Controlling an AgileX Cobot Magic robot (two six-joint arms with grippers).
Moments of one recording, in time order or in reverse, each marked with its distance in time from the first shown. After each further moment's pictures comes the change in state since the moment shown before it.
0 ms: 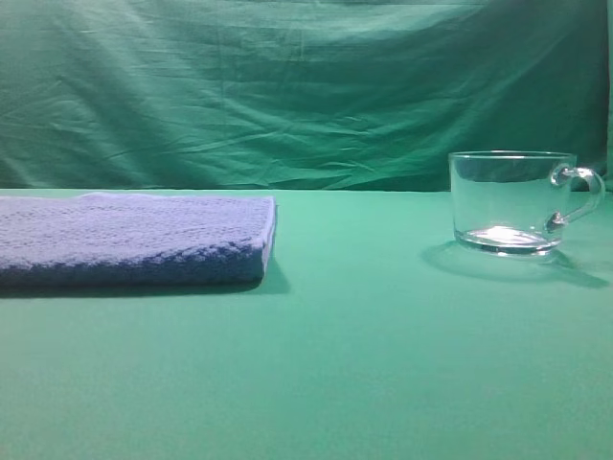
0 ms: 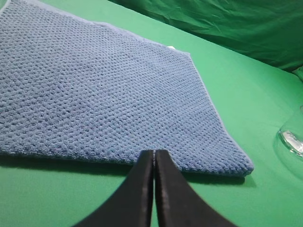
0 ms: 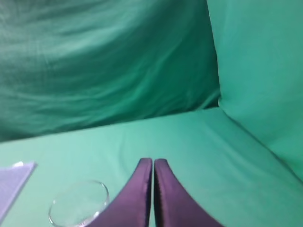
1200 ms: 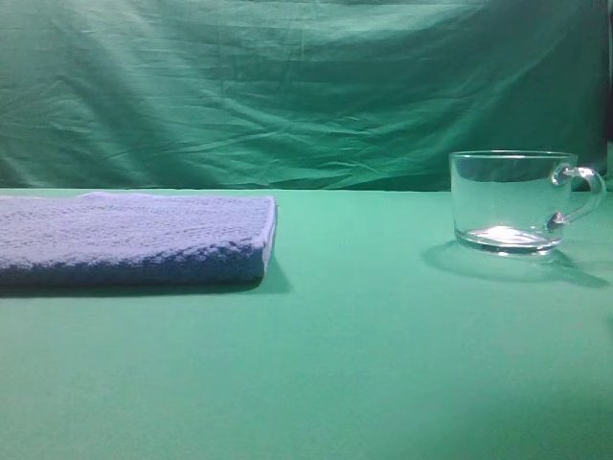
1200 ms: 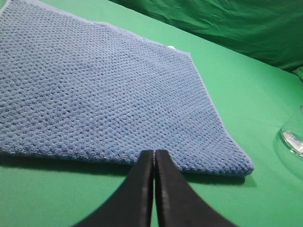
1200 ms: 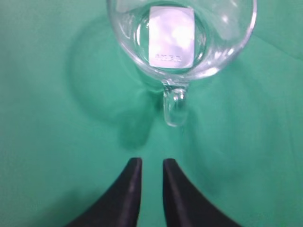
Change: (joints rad) left arm 0.000 0.000 0.000 0.000 0.000 0.000; right arm 0.246 0.950 -0.524 0.055 0.306 -0.269
